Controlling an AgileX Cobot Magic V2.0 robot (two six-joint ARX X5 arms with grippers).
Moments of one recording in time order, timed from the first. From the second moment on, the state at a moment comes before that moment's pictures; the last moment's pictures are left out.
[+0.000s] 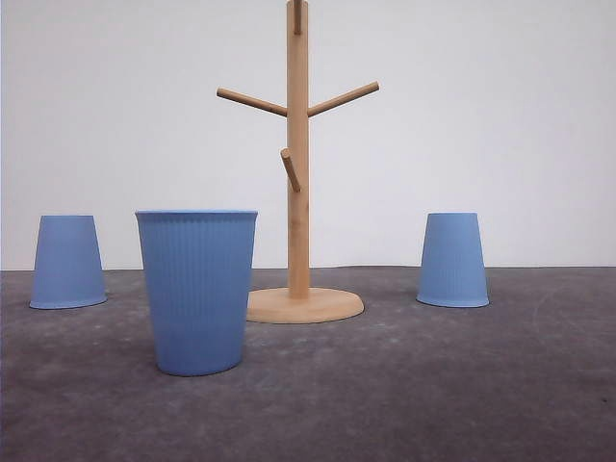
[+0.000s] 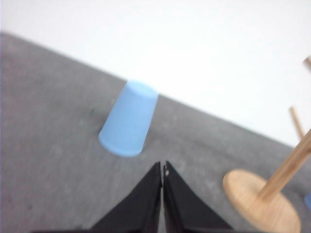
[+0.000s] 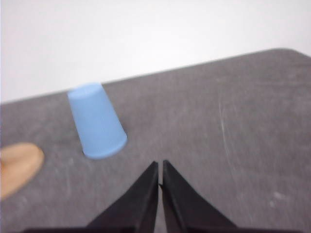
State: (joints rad) left_arx 0.01 0.01 0.05 -0.02 0.05 -0.39; right_arx -0.02 0.00 0.06 -0.10 -0.05 0.25
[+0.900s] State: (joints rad) left_arx -0.02 0.54 0.73 -0.87 0.23 -0.12; right_arx -0.01 0.49 0.59 -0.61 -0.21 0.08
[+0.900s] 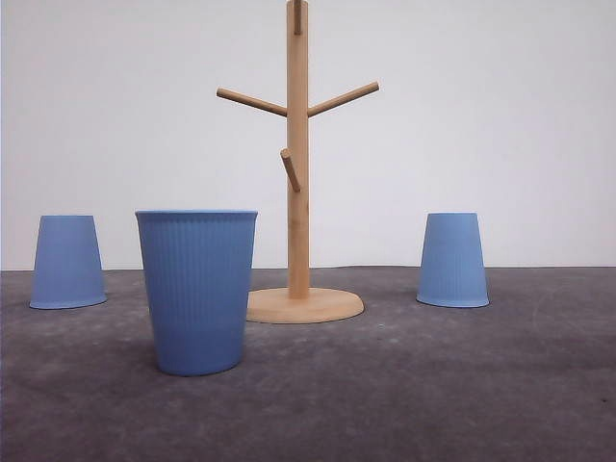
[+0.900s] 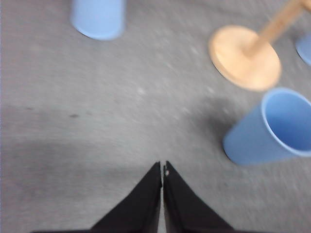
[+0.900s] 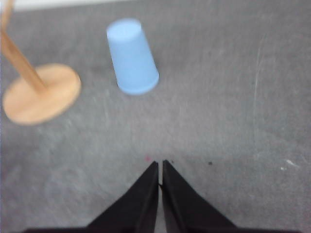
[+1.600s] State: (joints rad) left_arx -0.31 0.60 0.76 -0.80 0.08 0.15; right_arx 0.26 0.54 0.59 -0.59 -0.13 -0.09
